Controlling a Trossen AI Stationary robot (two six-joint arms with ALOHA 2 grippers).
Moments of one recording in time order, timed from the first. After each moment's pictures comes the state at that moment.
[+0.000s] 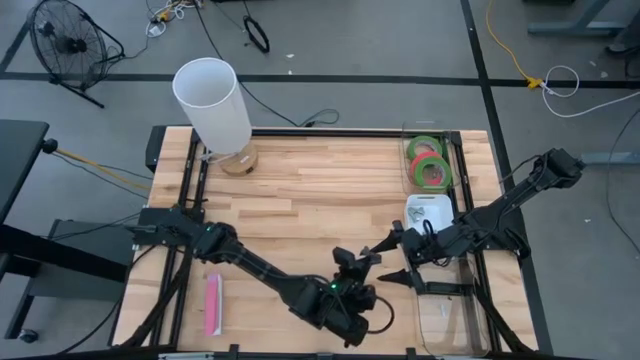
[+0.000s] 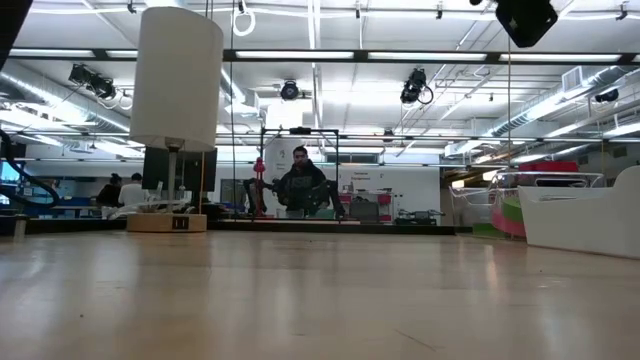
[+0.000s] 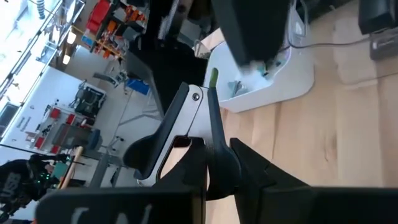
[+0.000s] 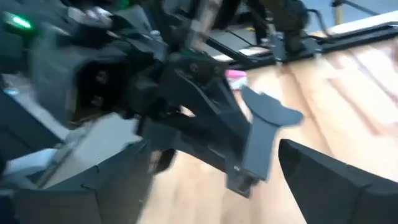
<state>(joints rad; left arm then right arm) -0.52 2.43 2.36 -0.79 -1.17 0.05 0.58 1.06 0.60 0.22 0.30 0.41</state>
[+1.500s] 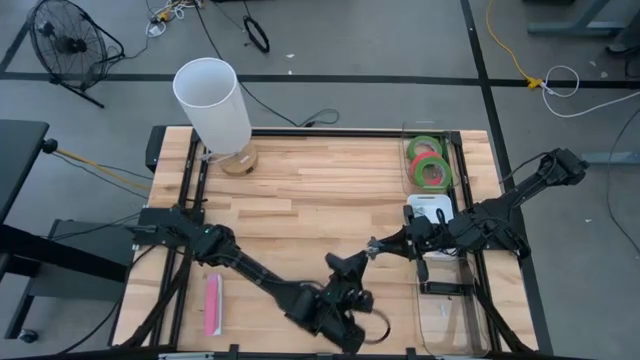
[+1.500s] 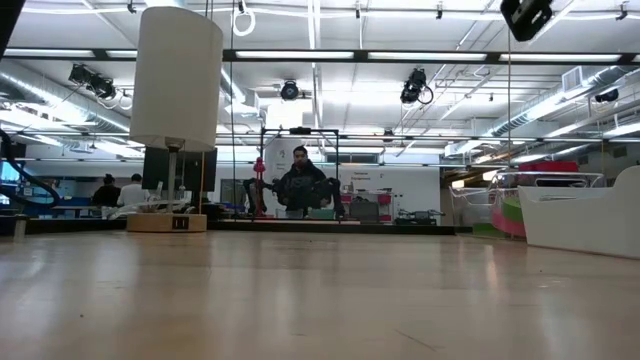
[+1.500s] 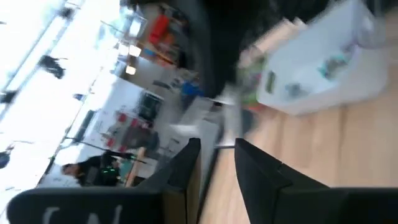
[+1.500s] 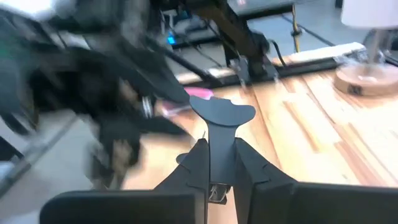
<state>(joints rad) -0.56 2.42 2.36 -0.74 -1.42 0.19 0.55 0.93 0.60 0.10 0.40 0.32</state>
